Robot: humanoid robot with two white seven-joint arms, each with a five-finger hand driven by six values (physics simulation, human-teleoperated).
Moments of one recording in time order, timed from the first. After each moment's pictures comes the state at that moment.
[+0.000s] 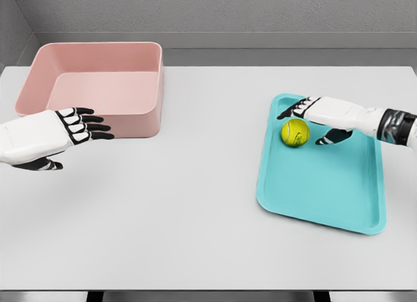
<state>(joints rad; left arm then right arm) -0.25 1.19 -0.39 -1.80 -0.40 -0.61 -0.19 -0.68 -0.78 0.74 -1.24 0.36 -0.61 0.37</state>
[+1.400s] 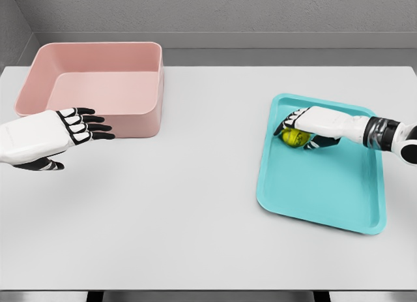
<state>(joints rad) -0.25 1.18 -0.39 -1.80 -0.39 -0.61 -0.18 -0.68 -0.73 0.76 -1.18 0.42 -0.61 0.37</state>
